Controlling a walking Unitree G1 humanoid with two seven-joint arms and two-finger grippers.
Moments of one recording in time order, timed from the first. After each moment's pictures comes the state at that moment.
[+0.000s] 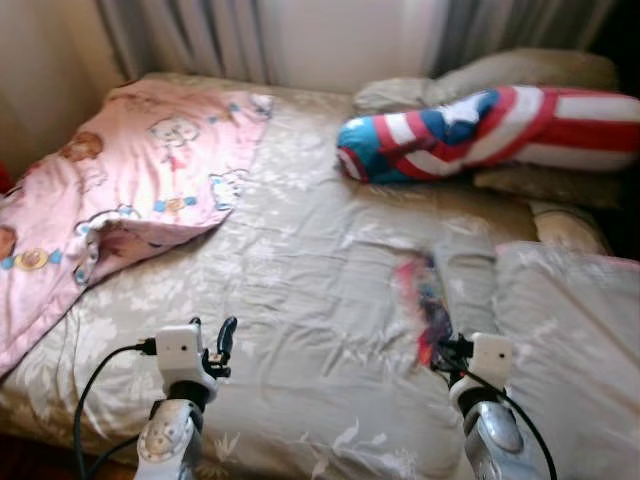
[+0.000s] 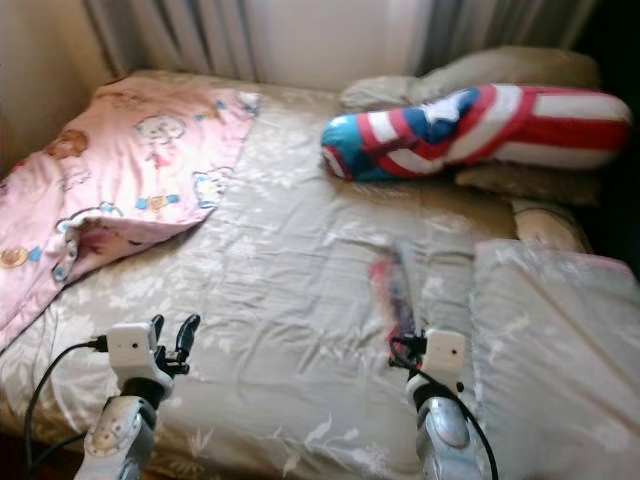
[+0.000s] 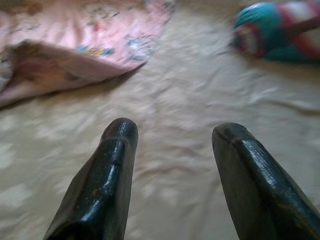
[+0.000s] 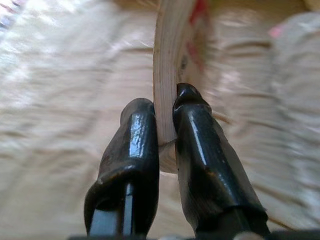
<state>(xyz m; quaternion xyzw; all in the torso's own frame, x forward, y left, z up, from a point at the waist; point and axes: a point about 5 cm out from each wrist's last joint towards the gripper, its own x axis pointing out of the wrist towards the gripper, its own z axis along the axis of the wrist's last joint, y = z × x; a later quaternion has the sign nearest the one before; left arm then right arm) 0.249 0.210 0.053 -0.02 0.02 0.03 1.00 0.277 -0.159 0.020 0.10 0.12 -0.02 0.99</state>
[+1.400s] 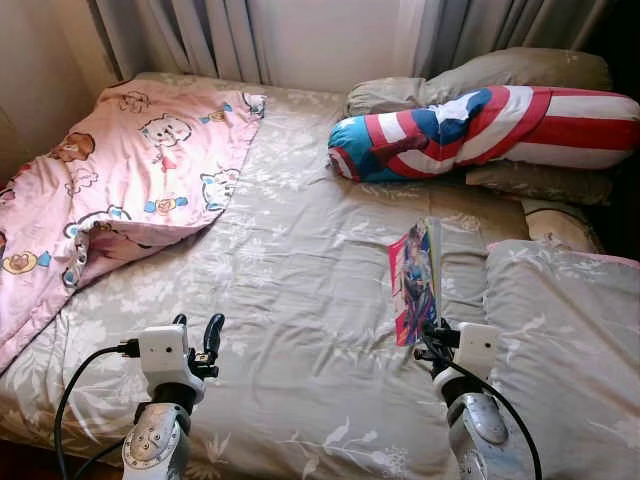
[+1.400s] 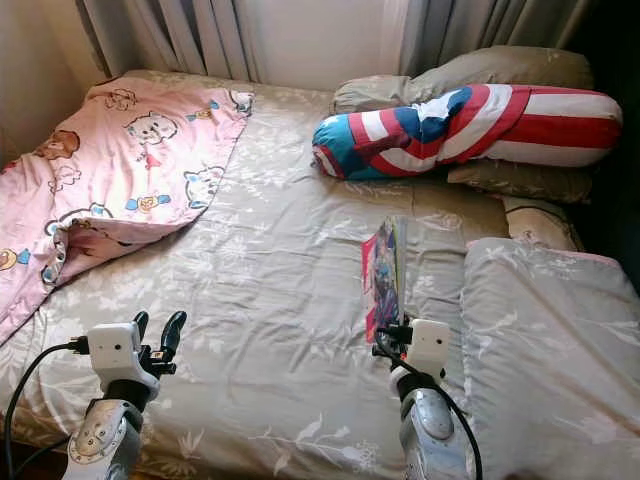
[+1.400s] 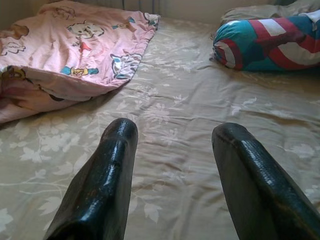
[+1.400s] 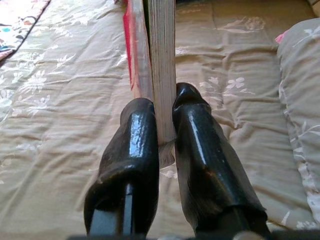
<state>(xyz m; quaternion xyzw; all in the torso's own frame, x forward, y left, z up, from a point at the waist) 0.248 0.201 0.070 -0.02 -0.01 0.02 1.00 0.272 -0.156 0.024 0.10 0.11 0.01 0.99</state>
